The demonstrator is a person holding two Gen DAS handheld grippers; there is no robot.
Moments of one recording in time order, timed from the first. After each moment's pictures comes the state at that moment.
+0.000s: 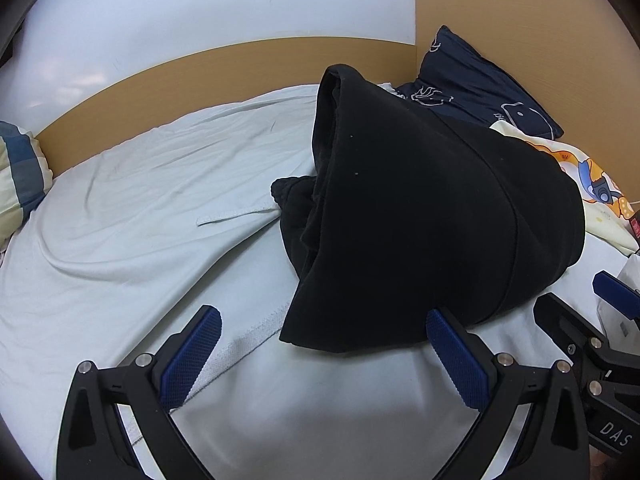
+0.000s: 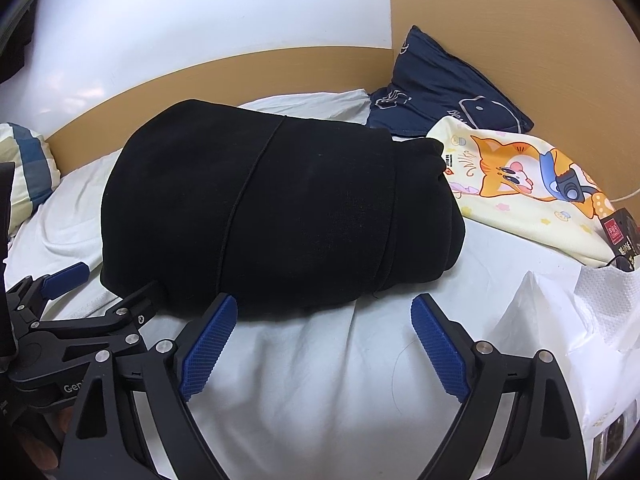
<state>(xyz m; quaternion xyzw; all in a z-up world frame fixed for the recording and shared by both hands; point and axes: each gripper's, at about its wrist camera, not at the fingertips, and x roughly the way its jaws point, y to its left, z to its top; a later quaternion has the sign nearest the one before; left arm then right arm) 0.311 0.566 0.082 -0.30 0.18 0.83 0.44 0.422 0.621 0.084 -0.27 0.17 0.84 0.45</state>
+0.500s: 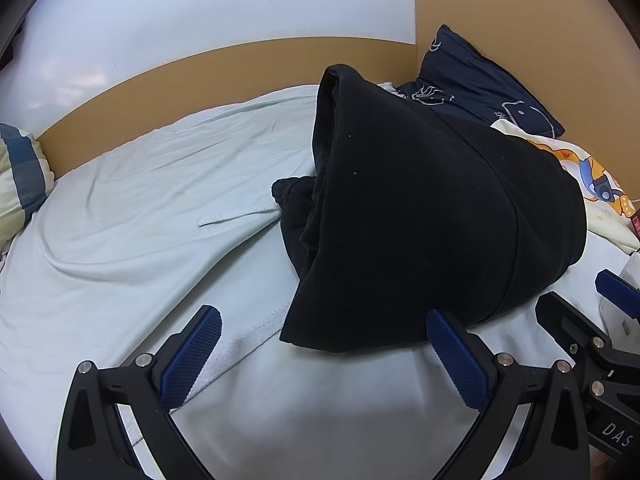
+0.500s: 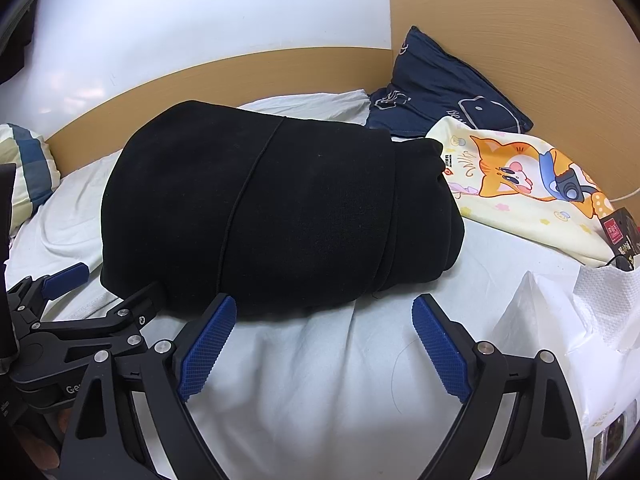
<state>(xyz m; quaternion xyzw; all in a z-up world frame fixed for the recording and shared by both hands) 0.313 0.566 0.082 -0.30 0.18 0.83 0.44 0.422 0.621 0.085 -0.27 0.17 0.84 0.45</state>
